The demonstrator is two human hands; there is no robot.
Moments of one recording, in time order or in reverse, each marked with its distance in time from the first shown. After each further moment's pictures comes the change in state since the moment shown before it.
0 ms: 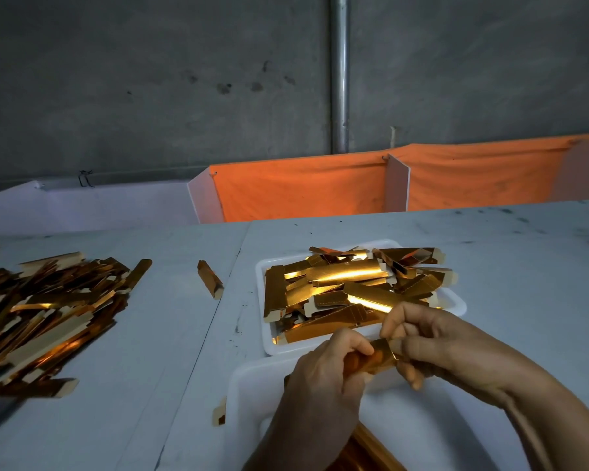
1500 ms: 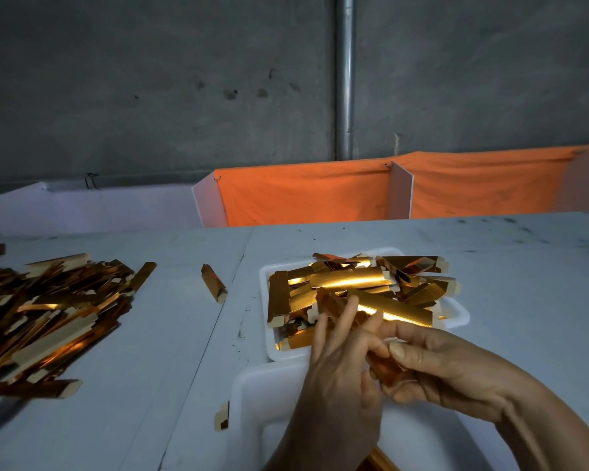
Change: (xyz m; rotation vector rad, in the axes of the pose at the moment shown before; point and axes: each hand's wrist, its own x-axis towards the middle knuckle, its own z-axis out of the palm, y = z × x) left_hand 0.004 0.006 0.014 0.058 0.211 0.229; right_hand 0.003 0.006 0.002 0.288 -0.156 0.152
